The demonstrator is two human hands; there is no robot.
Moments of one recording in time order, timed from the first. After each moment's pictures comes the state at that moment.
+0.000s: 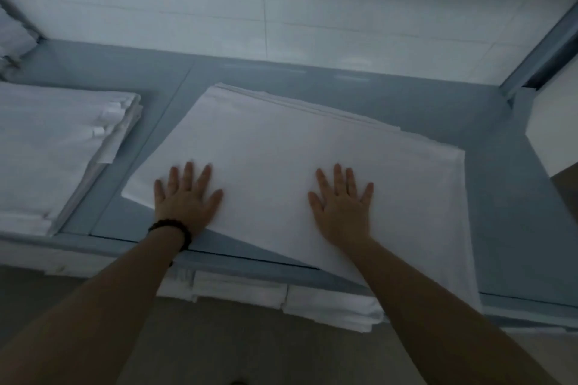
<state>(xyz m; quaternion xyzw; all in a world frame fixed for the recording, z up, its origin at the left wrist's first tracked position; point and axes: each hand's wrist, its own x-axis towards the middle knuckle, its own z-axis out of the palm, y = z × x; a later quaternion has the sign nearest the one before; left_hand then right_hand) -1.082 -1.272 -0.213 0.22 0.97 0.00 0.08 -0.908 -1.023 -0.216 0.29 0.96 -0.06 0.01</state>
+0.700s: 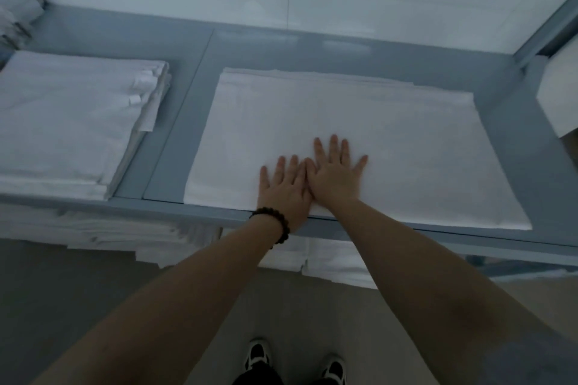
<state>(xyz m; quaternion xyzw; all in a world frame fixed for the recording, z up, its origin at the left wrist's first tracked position) -0.989 -1.234 -0.204 0.41 0.90 0.05 0.12 -0.954 -1.111 -0.209 0.33 0.94 -0.07 0.06</state>
